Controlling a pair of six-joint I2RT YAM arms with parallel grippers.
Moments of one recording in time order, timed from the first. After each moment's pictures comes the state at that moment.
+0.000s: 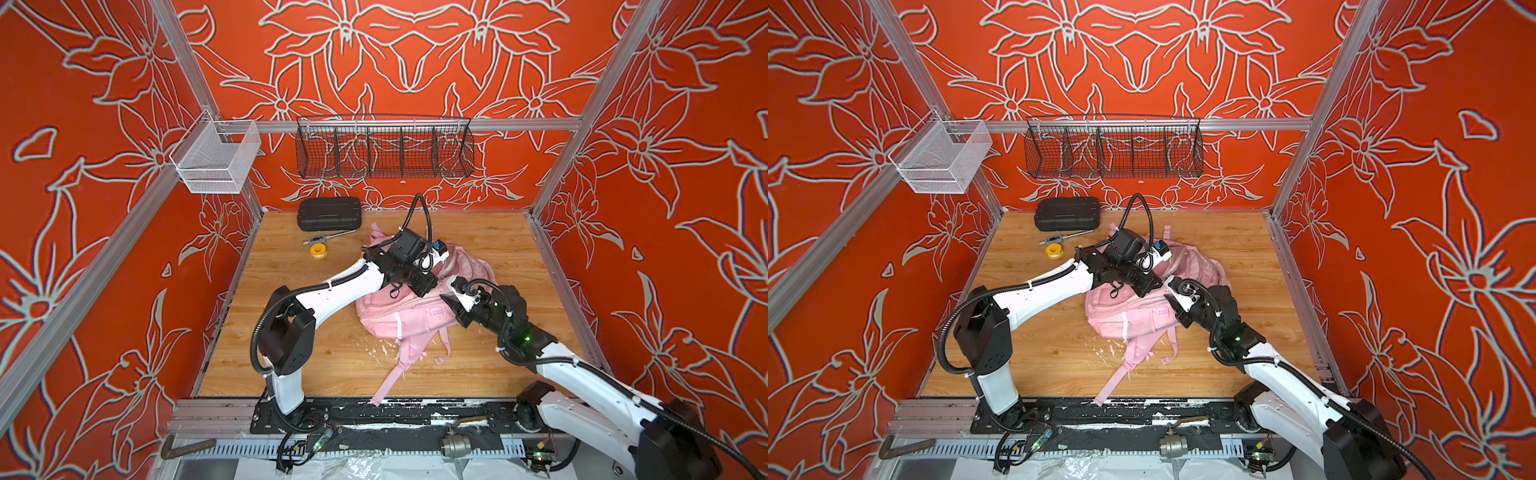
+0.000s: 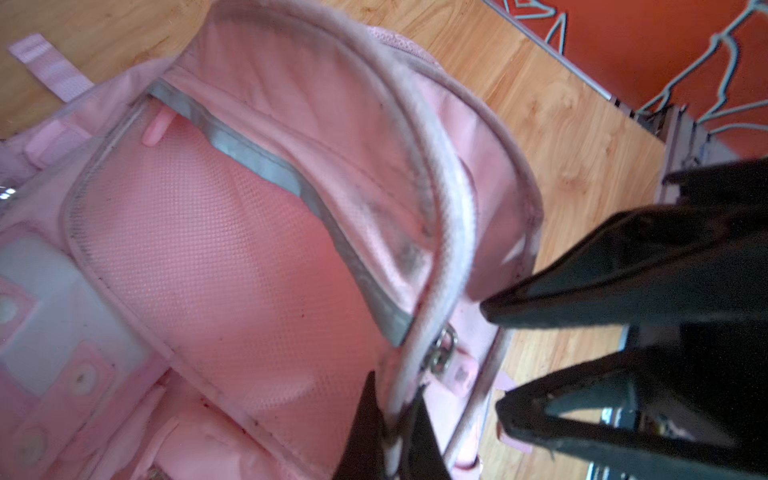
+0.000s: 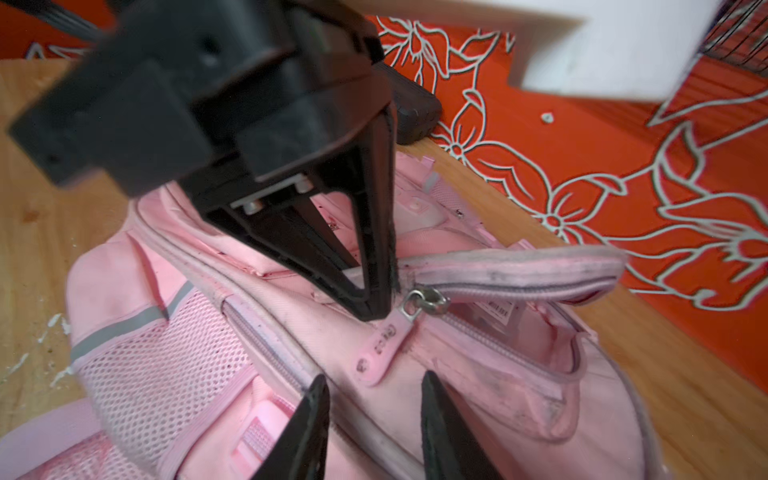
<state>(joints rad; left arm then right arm) -0.72 1.84 1.57 -0.57 0.36 -0.02 0.51 0.91 0.43 0.16 -0.17 -0.36</state>
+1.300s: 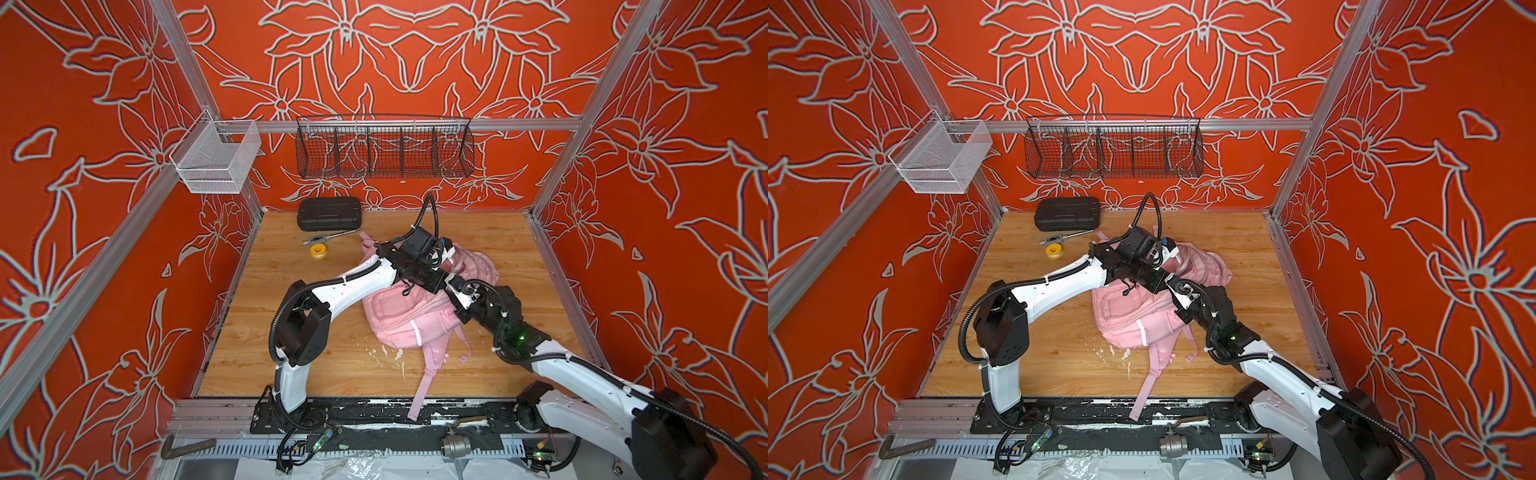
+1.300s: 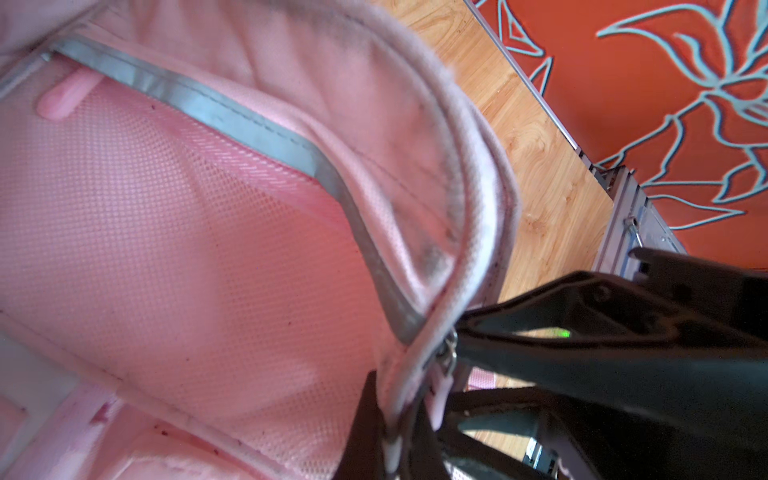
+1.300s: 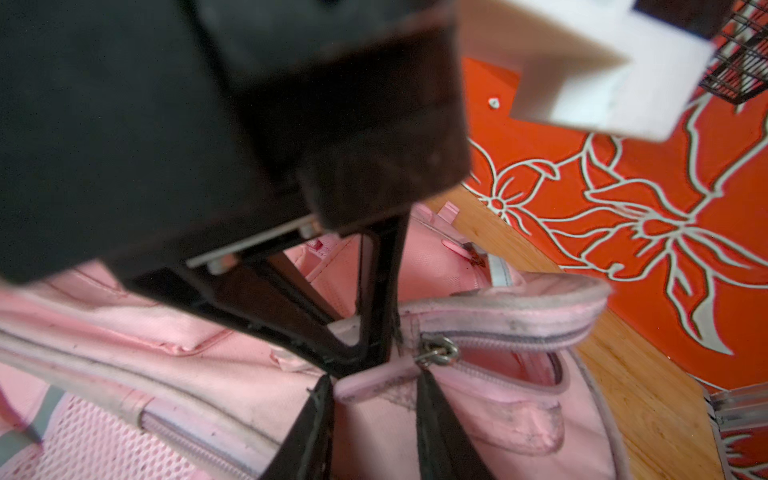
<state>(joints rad) -0.74 1.93 1.66 -0.60 0.39 -0.19 0.53 0.98 0.41 0.25 0.02 -0.36</state>
